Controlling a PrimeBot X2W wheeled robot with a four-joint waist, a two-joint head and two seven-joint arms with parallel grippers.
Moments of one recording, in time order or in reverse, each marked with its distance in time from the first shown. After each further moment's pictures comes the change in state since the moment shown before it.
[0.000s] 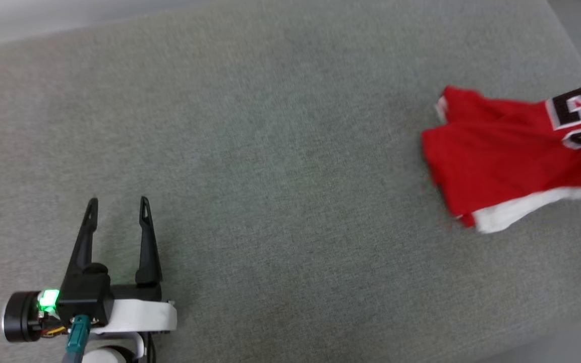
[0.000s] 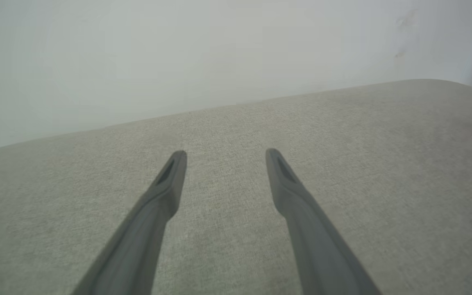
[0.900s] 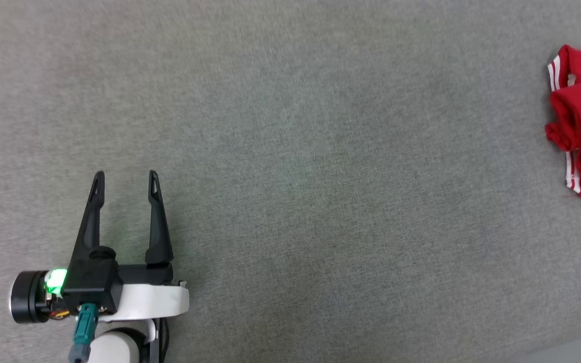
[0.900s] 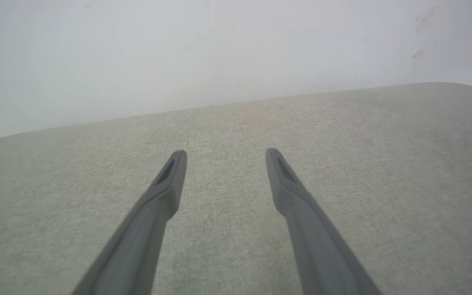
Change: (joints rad) left arm -0.071 0.011 -0.058 -0.047 -0.006 0.035 0.000; right arm -0.239 0.132 -0.222 0.643 -0.320 0.000 -0.258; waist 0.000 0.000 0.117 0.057
